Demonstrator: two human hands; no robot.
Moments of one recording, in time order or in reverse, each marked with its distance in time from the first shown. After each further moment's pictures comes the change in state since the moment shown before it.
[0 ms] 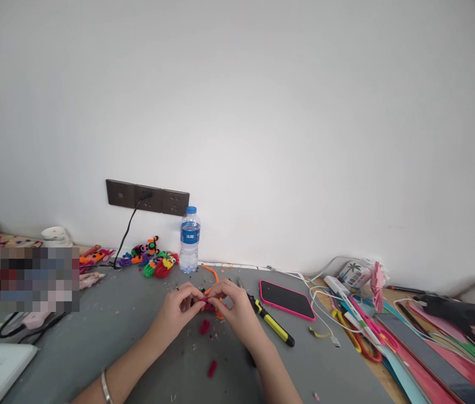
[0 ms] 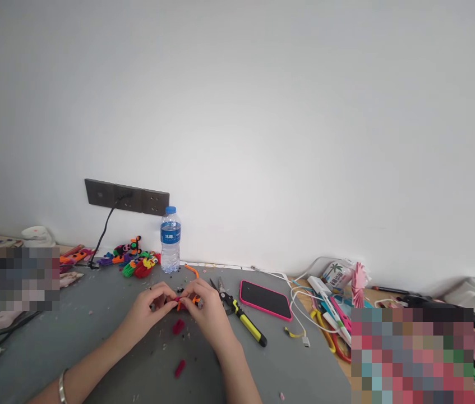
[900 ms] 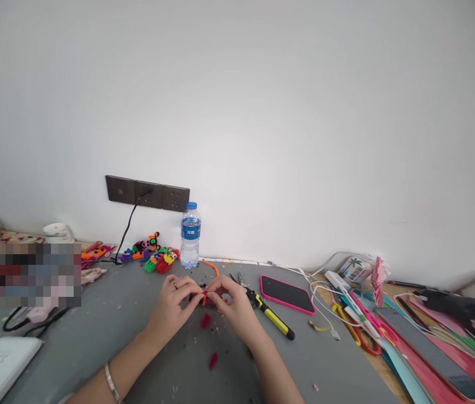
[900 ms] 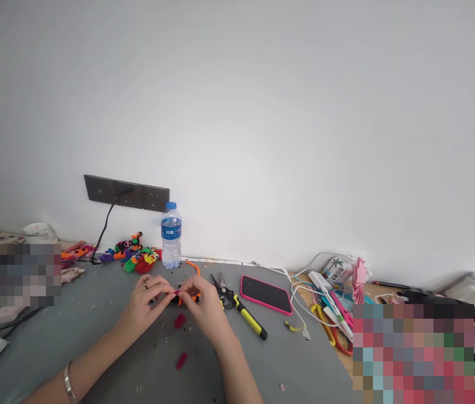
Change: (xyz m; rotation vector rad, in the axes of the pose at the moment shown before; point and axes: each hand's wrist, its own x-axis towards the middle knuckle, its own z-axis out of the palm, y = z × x) left_hand -0.004 0.001 -0.006 0.477 0.141 0.393; right_hand 0.000 -0.006 0.007 0.154 0.007 0.098
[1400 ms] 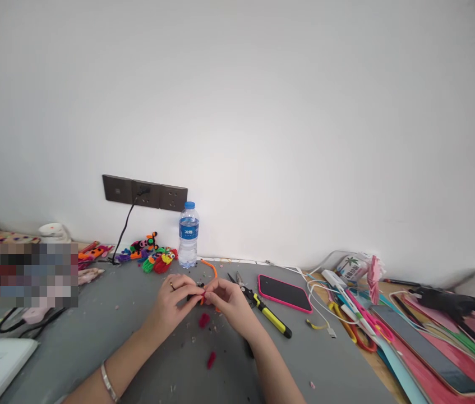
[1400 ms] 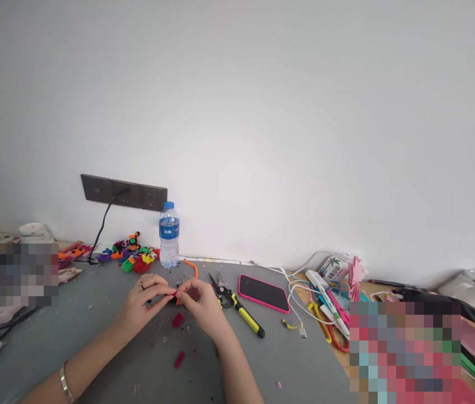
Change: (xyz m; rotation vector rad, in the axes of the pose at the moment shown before) left_hand 0.000 -0.009 0.003 -0.077 0.099 0.139; right_hand 0.002 0.005 0.001 0.297 -0.094 0.206
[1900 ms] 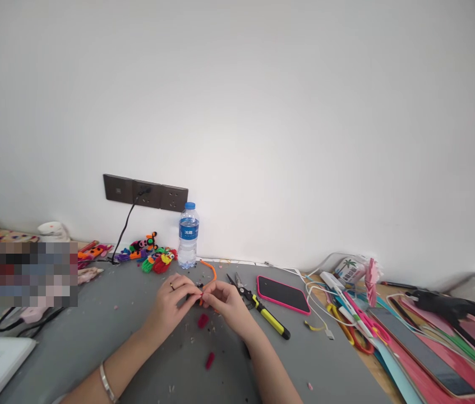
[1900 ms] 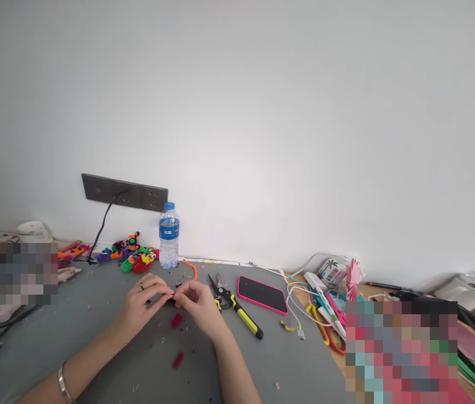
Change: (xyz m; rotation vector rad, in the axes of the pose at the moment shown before) left_hand 0.001 0.002 0.000 -0.019 -0.005 -0.047; right_hand 0.002 0.004 0.003 0.085 -0.028 0.040
